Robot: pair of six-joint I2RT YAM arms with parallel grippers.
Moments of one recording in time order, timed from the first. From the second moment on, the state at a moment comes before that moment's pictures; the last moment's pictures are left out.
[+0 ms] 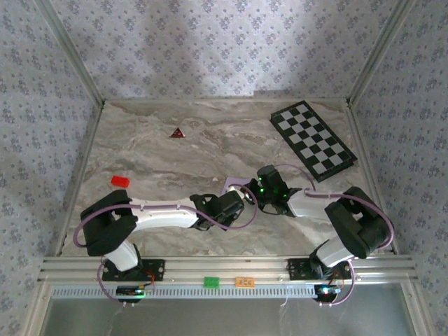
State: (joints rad) left arm -1.18 1.61 0.89 -0.38 -0.29 -0.41; right arm 0.64 1.50 0.53 0.24 -0.28 1.25
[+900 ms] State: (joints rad) left arm -1.18 1.60 0.81 -0.33 -0.35 -0.41; right arm 0.64 1.49 0.54 0.24 -0.28 1.25
